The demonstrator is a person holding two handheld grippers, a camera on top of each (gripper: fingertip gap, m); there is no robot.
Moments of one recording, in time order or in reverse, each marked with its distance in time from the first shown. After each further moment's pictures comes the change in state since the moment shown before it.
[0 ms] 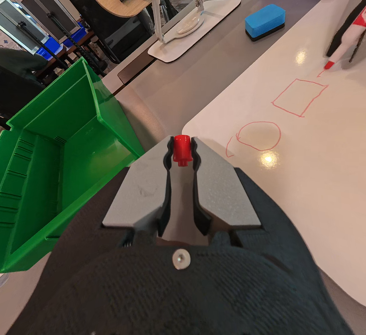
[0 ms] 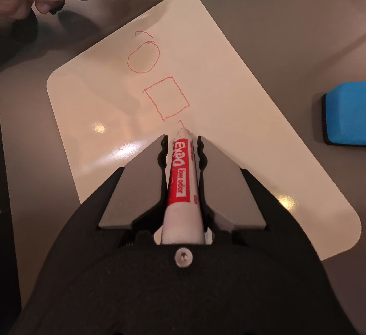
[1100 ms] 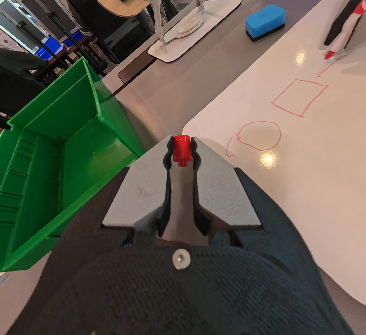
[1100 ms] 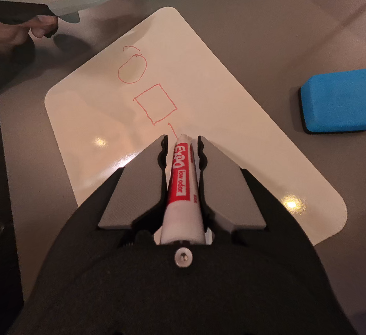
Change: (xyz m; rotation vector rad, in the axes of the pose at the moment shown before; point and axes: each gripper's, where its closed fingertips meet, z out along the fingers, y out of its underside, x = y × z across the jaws) left arm -0.001 0.000 0.000 0.000 -0.001 -0.001; right arm 0.012 -0.004 -0.009 0.050 0.033 0.069
